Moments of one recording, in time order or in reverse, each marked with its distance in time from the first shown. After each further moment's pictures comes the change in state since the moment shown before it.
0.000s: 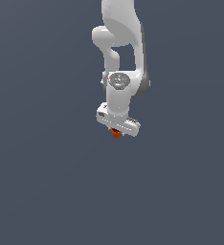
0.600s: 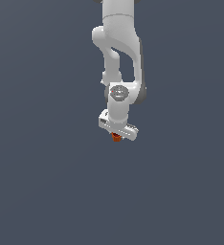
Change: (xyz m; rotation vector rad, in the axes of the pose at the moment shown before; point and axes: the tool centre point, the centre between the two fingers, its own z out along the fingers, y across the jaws) arm -0.013 0.003 0.057 0.000 0.000 0.000
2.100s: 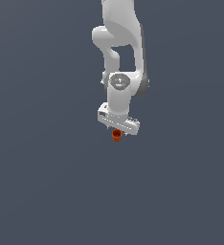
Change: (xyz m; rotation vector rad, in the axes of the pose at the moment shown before) arm 0.001 0.000 -0.047 0.000 0.000 -0.004
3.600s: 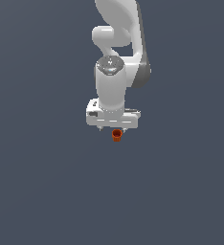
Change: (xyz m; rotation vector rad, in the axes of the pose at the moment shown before) arm 0.056 -0.001 -0.081 0.019 -0.010 -0.349
